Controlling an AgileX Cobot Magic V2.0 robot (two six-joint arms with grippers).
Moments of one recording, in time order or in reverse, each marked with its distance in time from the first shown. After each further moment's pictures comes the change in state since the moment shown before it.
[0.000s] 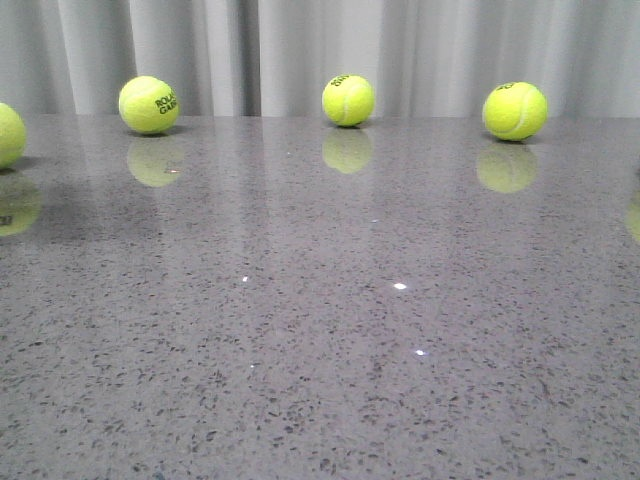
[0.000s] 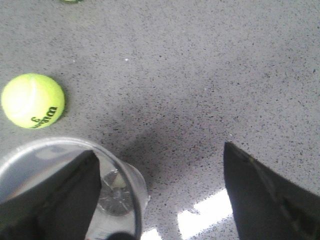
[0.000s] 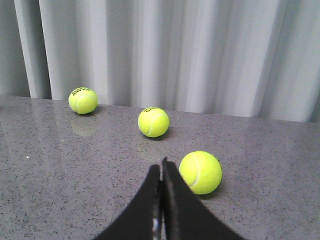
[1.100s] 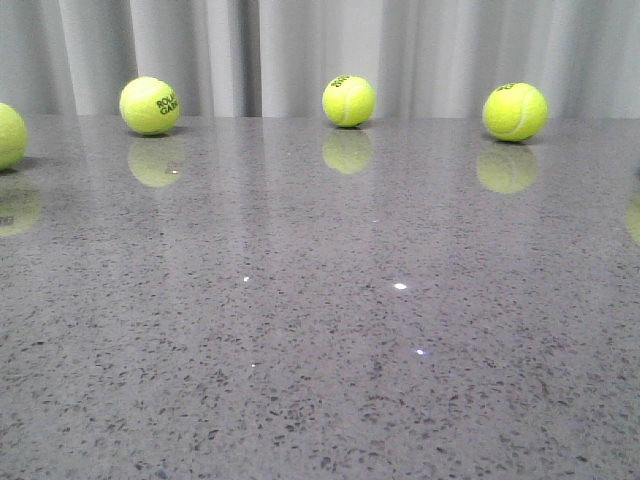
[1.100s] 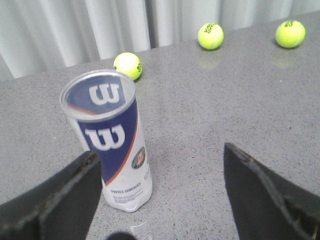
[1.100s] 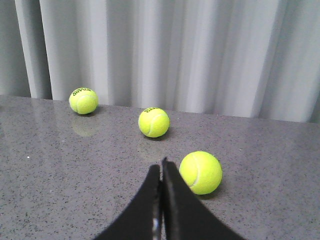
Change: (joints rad) left arm 0.000 -0.846 0.587 0.048 -0.333 -0.140; right arm 0.000 0.000 0.000 0.000 0.000 0.000
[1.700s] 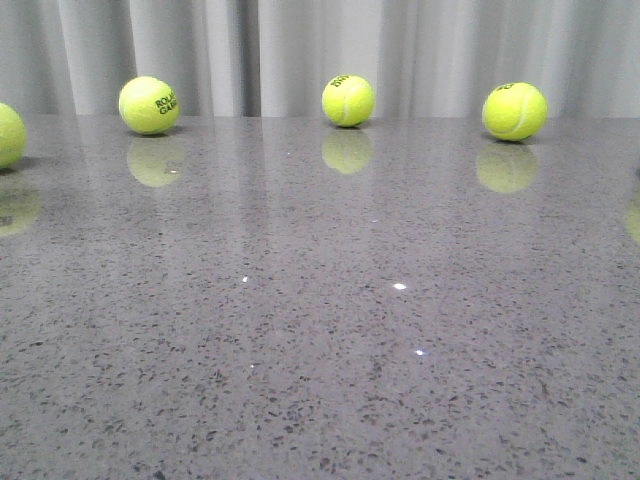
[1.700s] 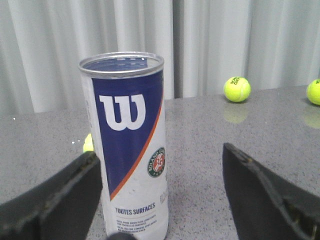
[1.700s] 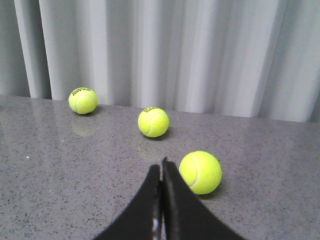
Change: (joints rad) left arm 0.002 -0.265 0.586 -0.001 -0.651 -0.019; right arm 0.000 0.000 0.000 0.000 0.000 0.000
